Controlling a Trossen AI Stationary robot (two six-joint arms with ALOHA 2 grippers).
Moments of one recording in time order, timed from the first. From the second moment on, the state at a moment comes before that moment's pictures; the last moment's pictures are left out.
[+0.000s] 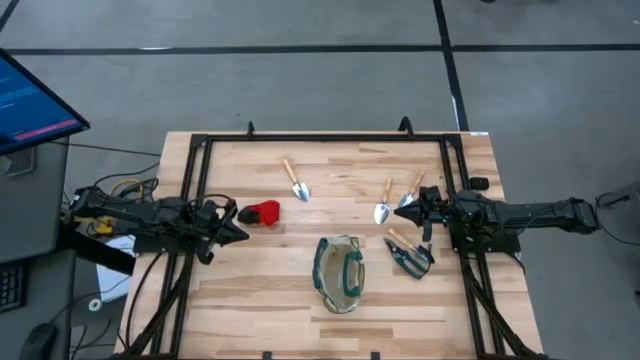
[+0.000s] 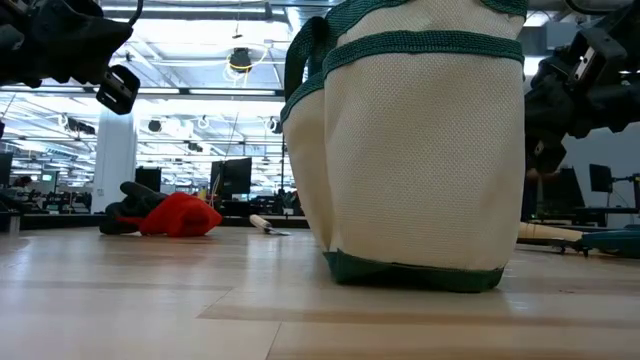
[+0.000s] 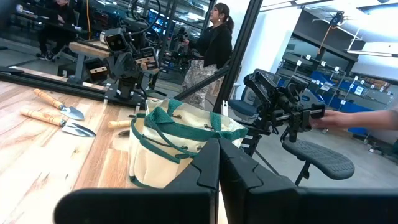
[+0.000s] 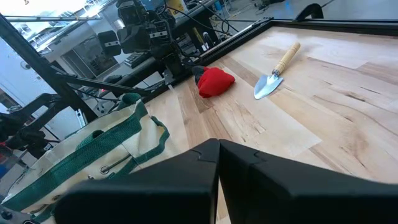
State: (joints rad) left arm -0.22 0.02 0.01 0.26 0.04 -0.27; right arm -0.03 0.26 0.00 0.10 0.08 0.52
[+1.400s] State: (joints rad) left arm -0.22 0.10 0.01 1.00 -0.53 -0.43; right arm -0.03 0.26 0.00 0.10 0.08 0.52
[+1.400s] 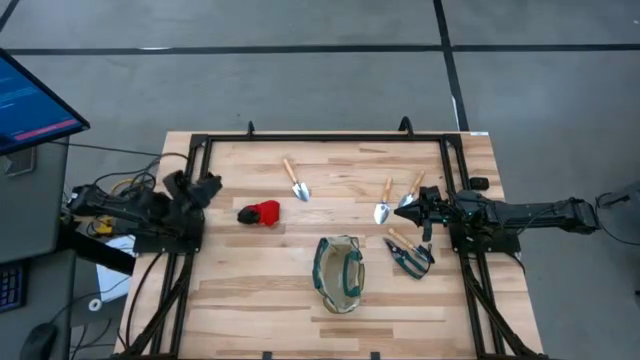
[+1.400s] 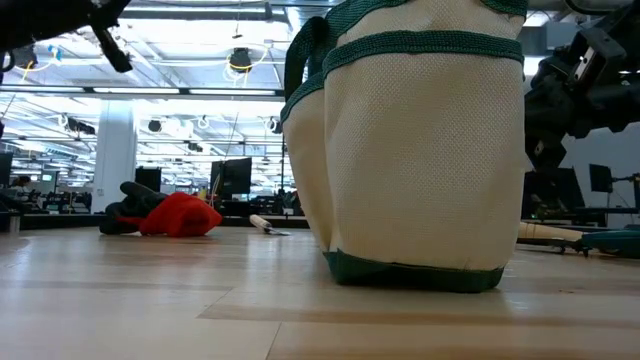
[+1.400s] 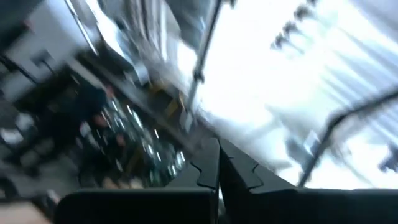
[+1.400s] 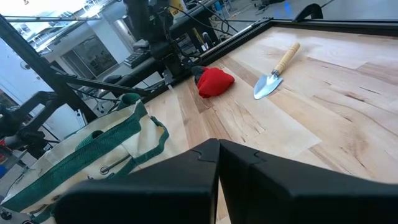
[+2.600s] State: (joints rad) left arm -0.20 1.14 1.36 -0.30 -0.59 -0.07; right arm -0.03 0.26 0.00 0.10 0.08 0.52
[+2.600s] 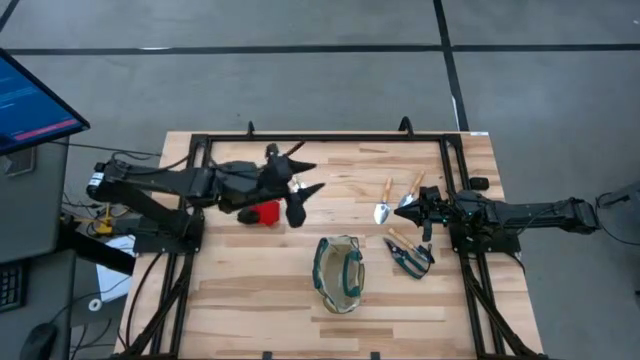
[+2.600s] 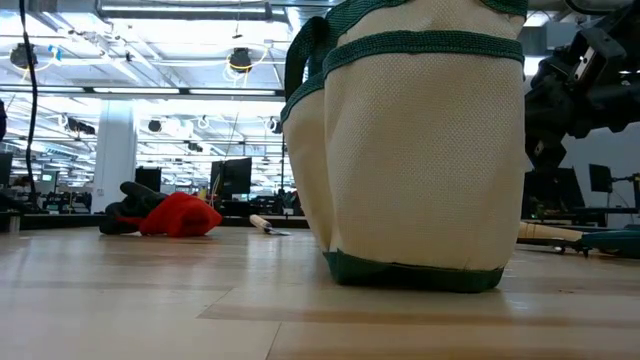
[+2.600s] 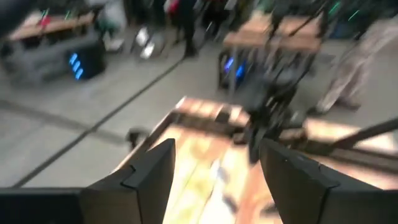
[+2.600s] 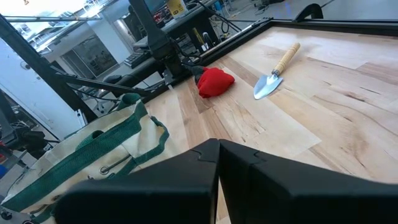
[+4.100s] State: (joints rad) left arm 0.21 1.28 0.93 -1.05 0.01 -0.33; right arm -0.03 0.26 0.00 0.05 0.08 0.52
